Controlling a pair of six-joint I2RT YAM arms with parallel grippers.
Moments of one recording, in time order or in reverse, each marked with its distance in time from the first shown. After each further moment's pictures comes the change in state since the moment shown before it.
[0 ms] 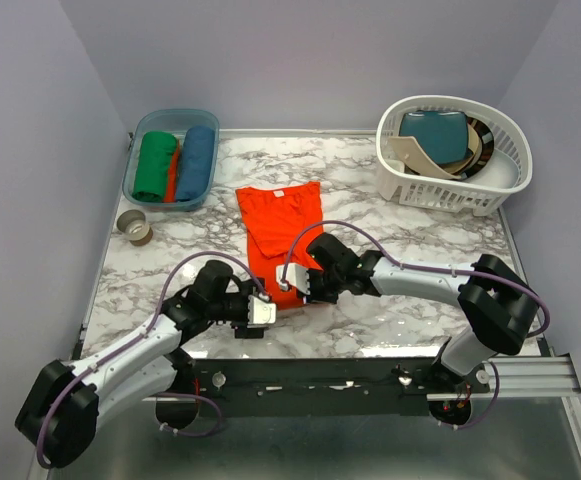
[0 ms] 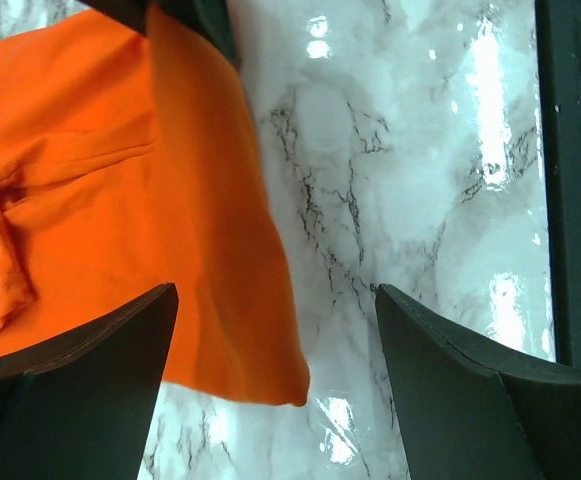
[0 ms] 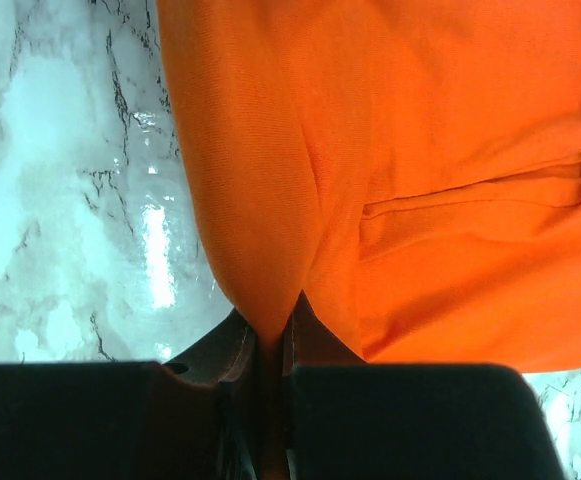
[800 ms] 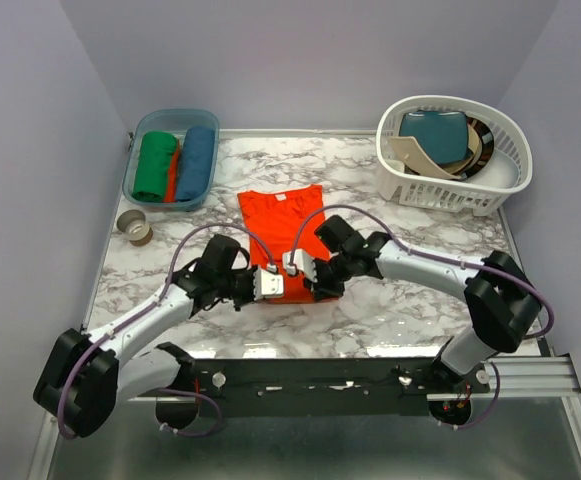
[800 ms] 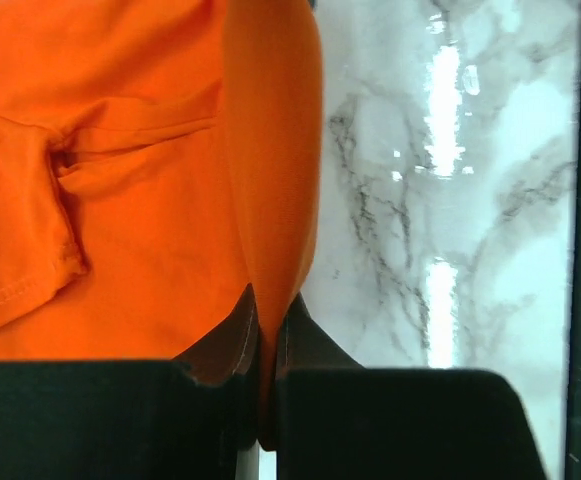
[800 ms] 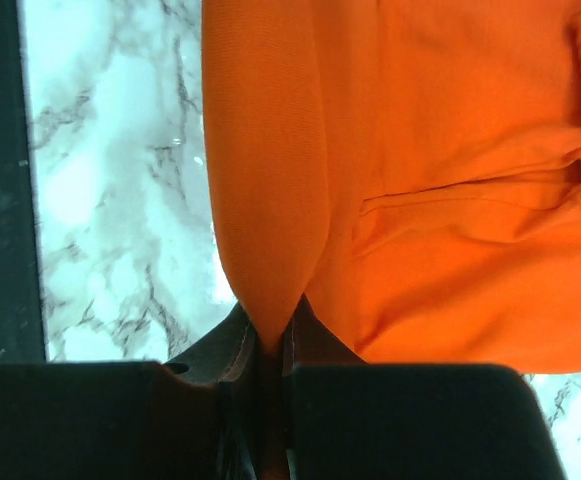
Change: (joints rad) left arm 0.051 0.229 0.196 -0.093 0.007 -0.023; right arm -0.090 -0.001 0.084 -0.182 -0.169 -0.031
